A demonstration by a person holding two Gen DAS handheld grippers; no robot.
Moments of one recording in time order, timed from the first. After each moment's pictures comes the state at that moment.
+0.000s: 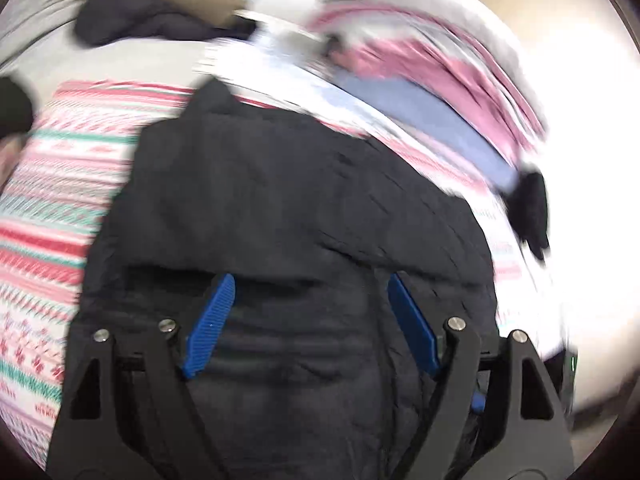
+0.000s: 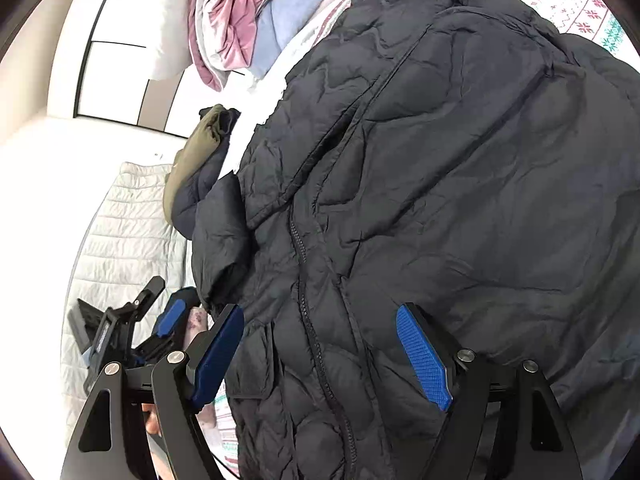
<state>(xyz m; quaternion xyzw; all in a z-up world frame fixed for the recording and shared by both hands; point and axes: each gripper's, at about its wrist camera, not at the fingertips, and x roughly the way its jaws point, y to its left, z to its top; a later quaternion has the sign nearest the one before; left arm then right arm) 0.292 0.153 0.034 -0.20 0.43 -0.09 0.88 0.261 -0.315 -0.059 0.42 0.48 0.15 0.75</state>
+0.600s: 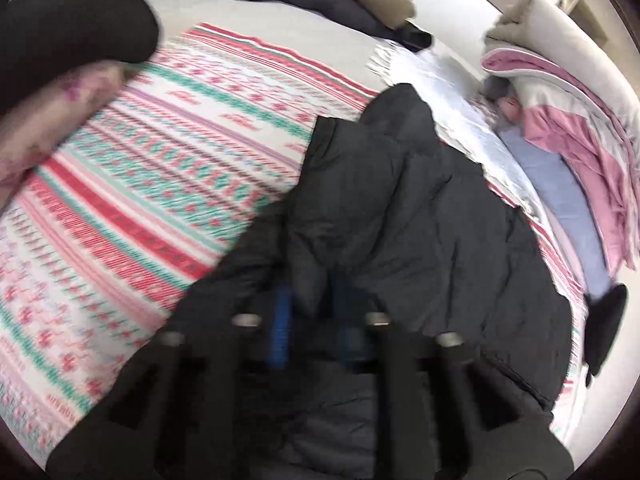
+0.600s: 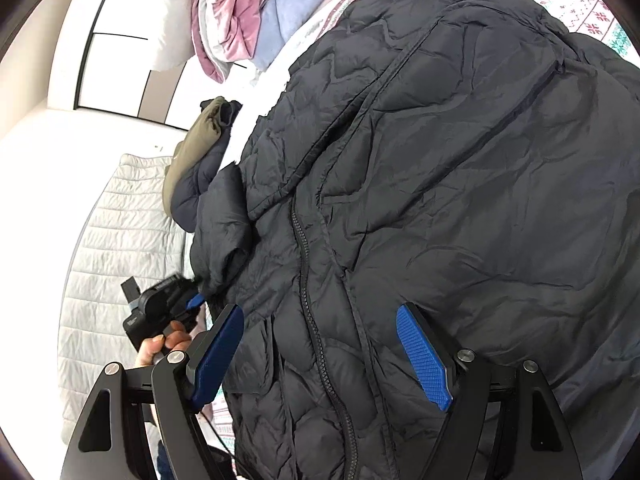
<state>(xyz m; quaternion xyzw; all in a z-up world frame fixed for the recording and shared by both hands) 0.322 0.203 -0.017 -0.27 0.46 0.13 0.84 0.265 -0.307 -0.059 0.42 0.49 0.15 0.75</state>
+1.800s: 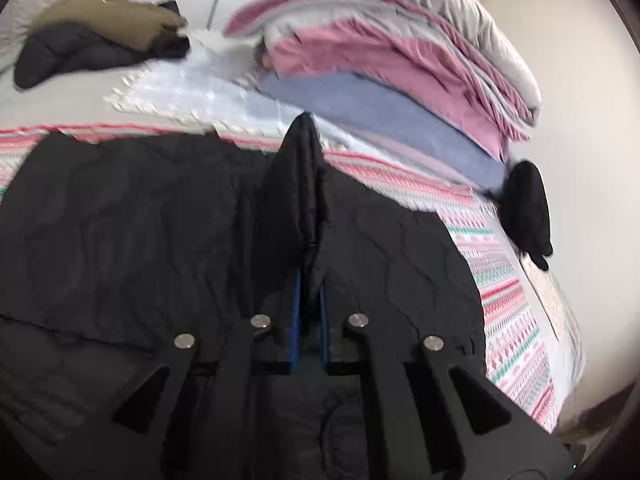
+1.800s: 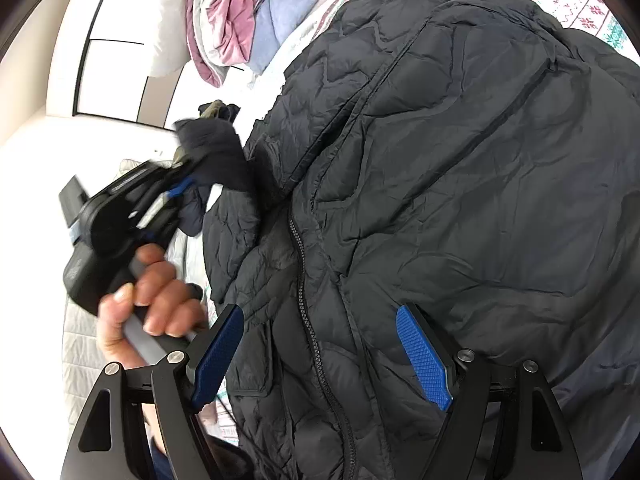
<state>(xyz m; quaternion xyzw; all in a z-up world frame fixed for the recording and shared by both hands) 0.360 -0.028 0.005 -0.16 0.41 -0.16 0.89 0.264 -0.317 -0.063 0.42 0.49 0.15 0.75</state>
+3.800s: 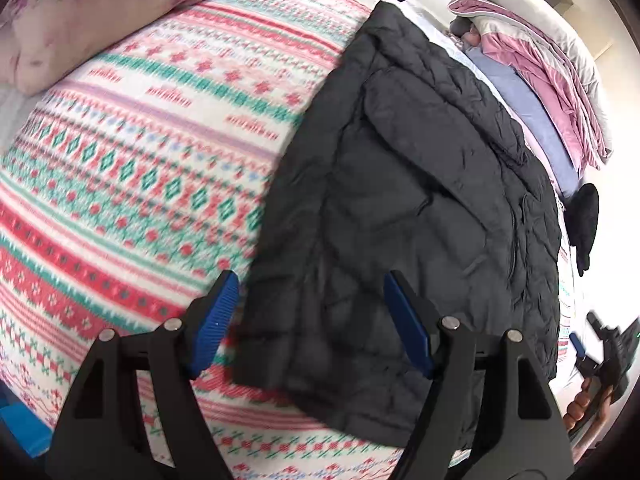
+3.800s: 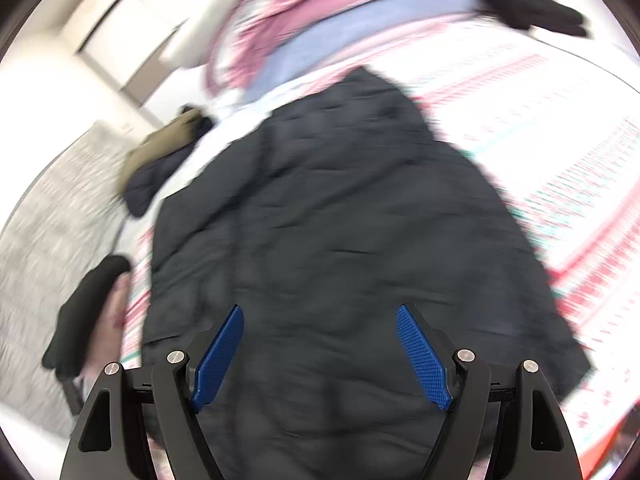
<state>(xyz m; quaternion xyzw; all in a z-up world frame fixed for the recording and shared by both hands) 0.053 0.209 -0.068 -0.26 0.51 0.03 0.82 0.139 -0.361 0.007 0.25 0.45 0.02 0.86</state>
